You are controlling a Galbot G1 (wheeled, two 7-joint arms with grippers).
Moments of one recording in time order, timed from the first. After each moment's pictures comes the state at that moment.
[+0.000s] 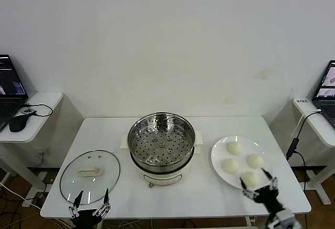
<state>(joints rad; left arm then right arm) 1.89 -1.29 -0.53 -2.14 -0.19 -0.04 -0.26 -1.57 0.96 0.80 1.92 -0.12 -0.09 -0.26</state>
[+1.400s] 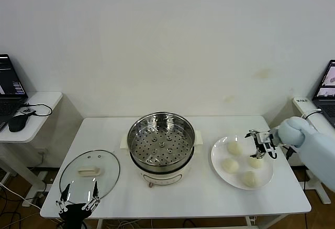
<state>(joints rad) 1.89 -1.31 -0.61 -2.16 -0.15 -0.09 -0.26 -0.18 0.68 -0.54 1.17 -0.28 -0.02 -0.93</state>
